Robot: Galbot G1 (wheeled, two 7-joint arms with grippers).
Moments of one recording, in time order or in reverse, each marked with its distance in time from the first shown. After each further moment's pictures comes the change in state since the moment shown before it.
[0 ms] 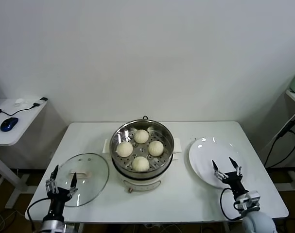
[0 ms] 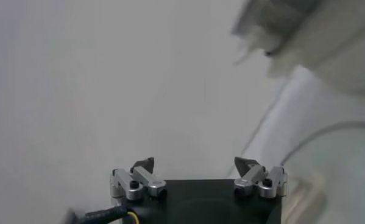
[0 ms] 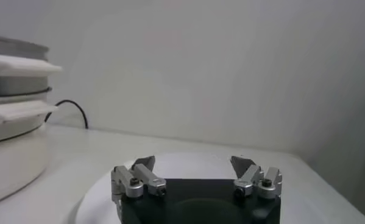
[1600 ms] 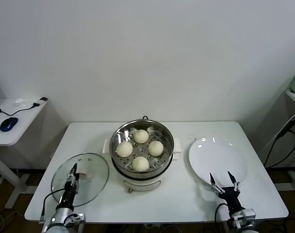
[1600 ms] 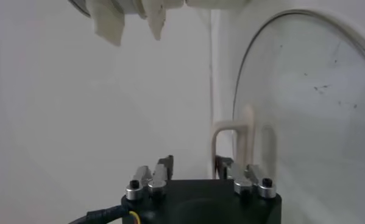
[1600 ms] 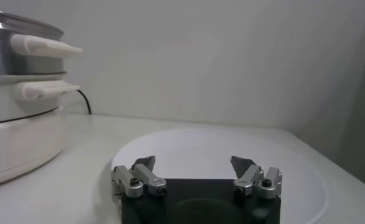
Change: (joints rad) left arm -0.233 0.002 0.064 0.307 0.452 0.166 -0.030; right arm -0.115 0.112 0.052 0.073 -0.083 0.002 0.030
